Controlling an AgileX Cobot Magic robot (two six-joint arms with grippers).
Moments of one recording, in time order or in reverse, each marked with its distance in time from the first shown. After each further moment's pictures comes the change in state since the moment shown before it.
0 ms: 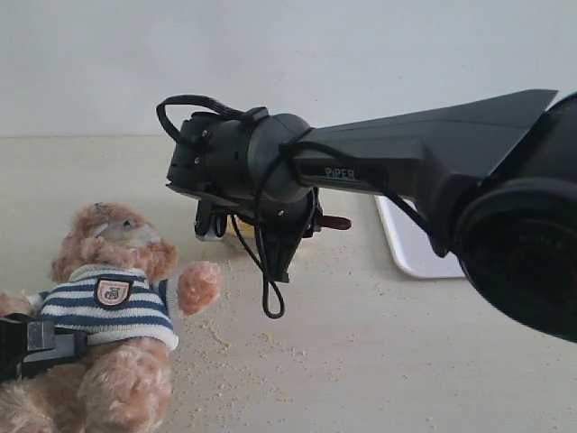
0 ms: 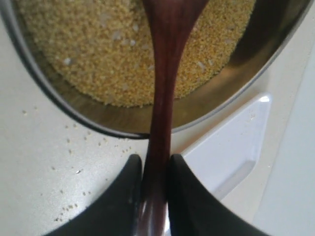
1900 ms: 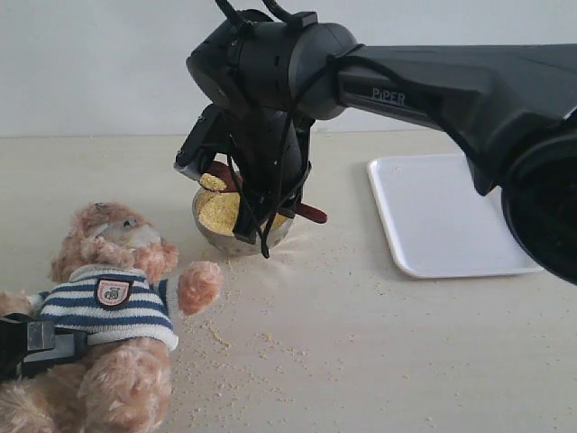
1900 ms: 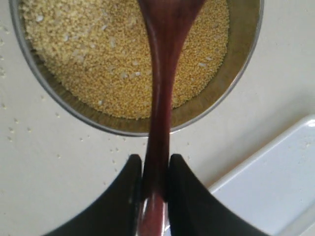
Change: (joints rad) left arm 0.000 0.000 0.000 0.000 0.000 0.000; right arm -0.097 -0.049 -0.170 0.381 0.013 -0.136
